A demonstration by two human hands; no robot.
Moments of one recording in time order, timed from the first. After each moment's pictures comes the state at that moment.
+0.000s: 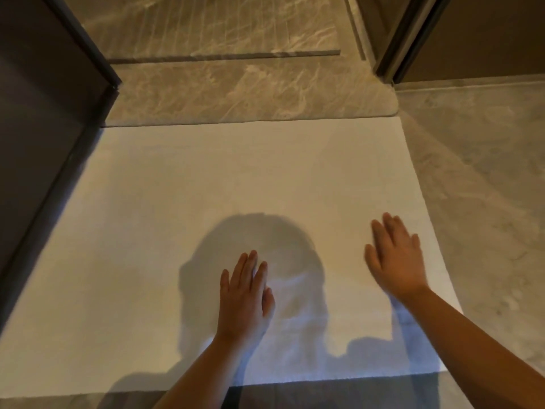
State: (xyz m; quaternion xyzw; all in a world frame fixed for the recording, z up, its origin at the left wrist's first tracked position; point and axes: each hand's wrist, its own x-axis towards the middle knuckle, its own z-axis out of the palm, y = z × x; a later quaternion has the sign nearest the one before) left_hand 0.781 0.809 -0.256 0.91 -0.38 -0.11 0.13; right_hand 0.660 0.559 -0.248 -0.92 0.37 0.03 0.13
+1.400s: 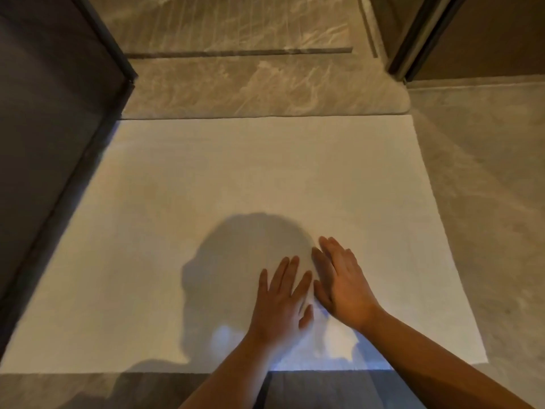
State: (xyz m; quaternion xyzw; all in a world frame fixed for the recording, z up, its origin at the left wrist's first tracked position) left_hand 0.747 0.799 -0.255 0.86 -0.48 -0.14 0.06; right_hand 0.681 0.658 -0.233 -0.96 0.19 0.10 0.20
